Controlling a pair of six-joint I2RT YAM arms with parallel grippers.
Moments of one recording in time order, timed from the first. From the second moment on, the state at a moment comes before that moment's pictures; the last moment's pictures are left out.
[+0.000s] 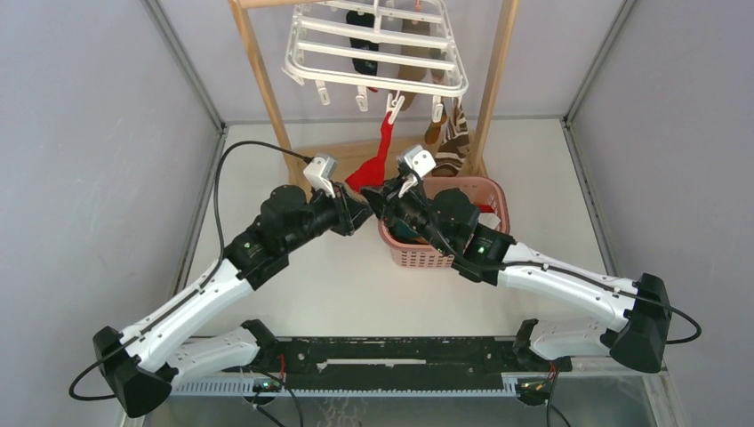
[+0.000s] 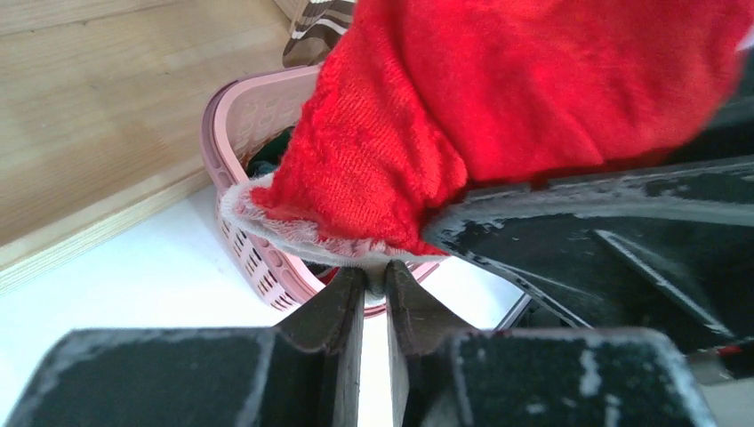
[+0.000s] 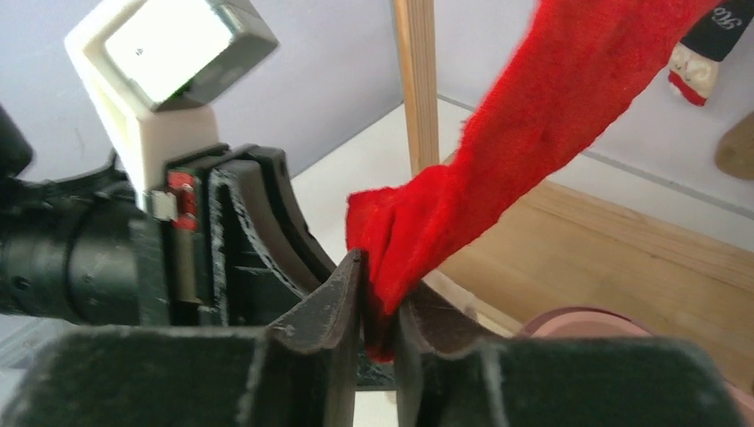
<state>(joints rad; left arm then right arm) -0.75 0.97 0.92 -0.16 0.07 -0.50 1.04 1.22 1.04 0.23 0.23 0.15</state>
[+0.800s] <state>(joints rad) -0.75 0.93 0.92 -0.25 -0.06 -0.51 0.71 0.84 0.83 0.12 0.15 0.24</state>
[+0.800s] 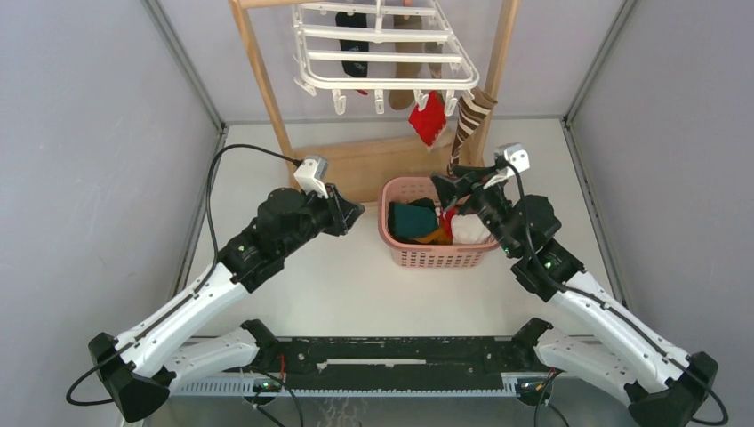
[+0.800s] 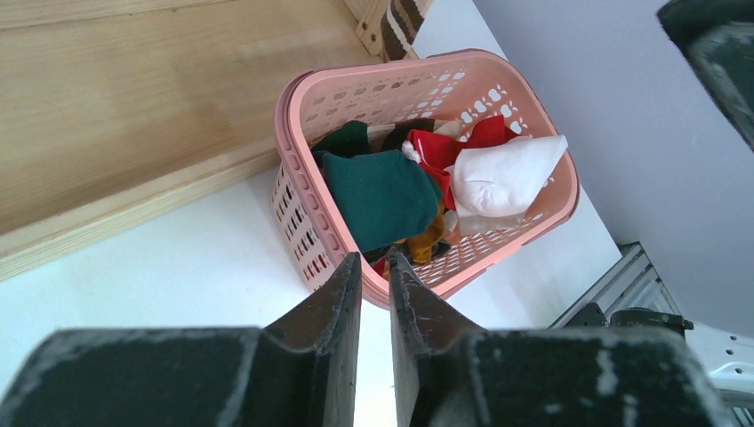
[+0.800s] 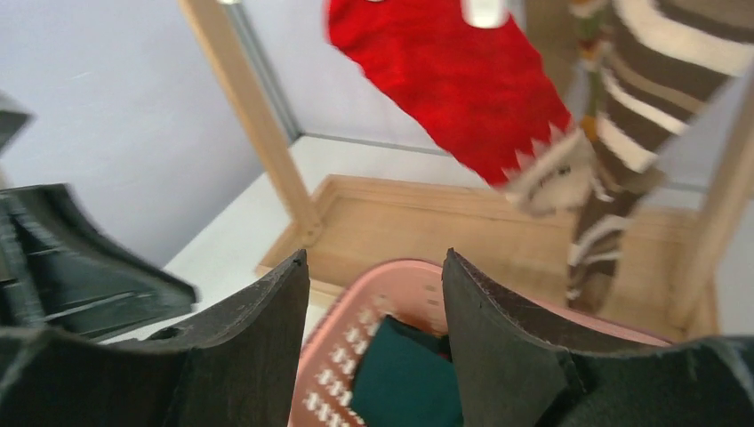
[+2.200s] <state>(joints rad) -0.72 0.93 0.92 -0.31 -0.05 -0.49 0.17 1.61 1.06 0.77 -0.11 0.38</state>
